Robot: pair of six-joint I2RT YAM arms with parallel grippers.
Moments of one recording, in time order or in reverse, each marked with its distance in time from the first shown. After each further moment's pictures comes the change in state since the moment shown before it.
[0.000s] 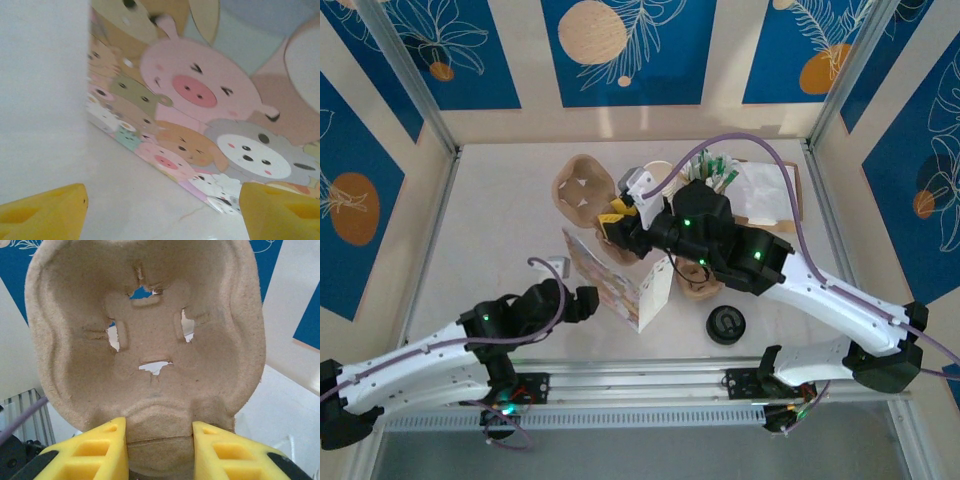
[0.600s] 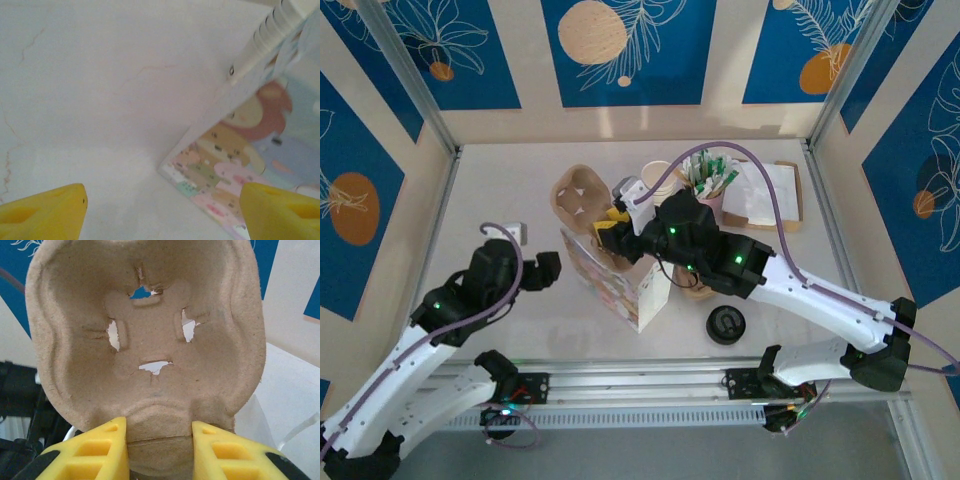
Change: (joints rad) left arm 0.466 -0.018 0.272 -0.189 0.172 0.317; right arm -0.006 0.018 -0.111 0.097 0.011 0.074
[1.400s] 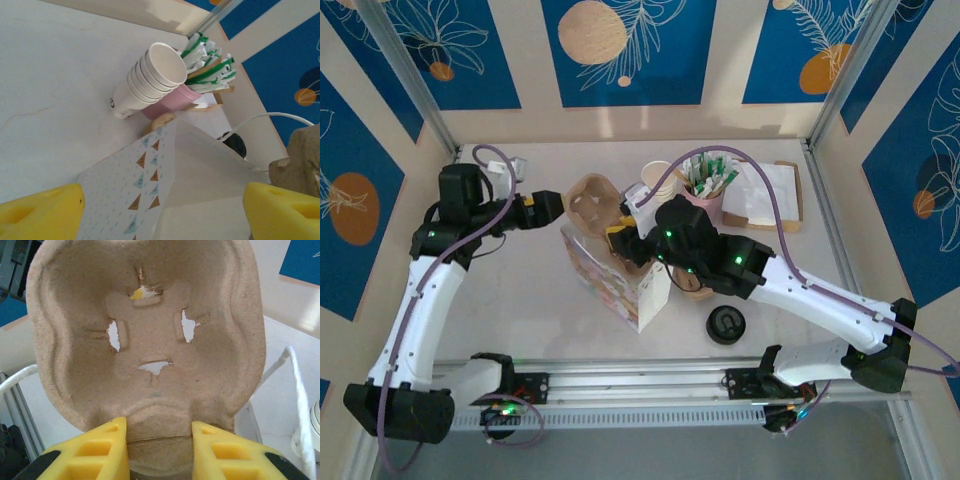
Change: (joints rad) left arm 0.494 0.381 0.293 0.183 0.949 0.187; right arm -0.013 -0.009 -0.025 -0.119 0.071 0.042
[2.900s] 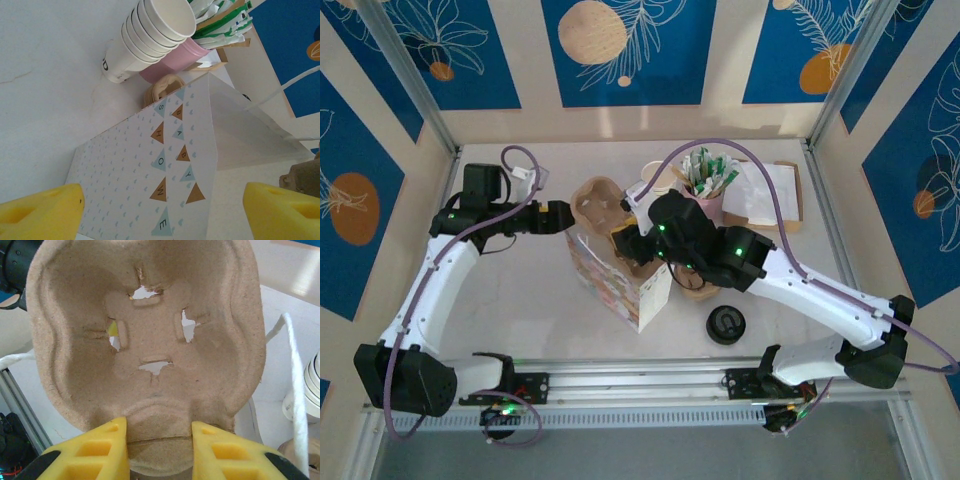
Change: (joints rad) left arm -0.037 0.127 -0.010 -0.074 0.066 0.147; right arm 0.000 0.046 0.113 -0.195 0.026 0.075
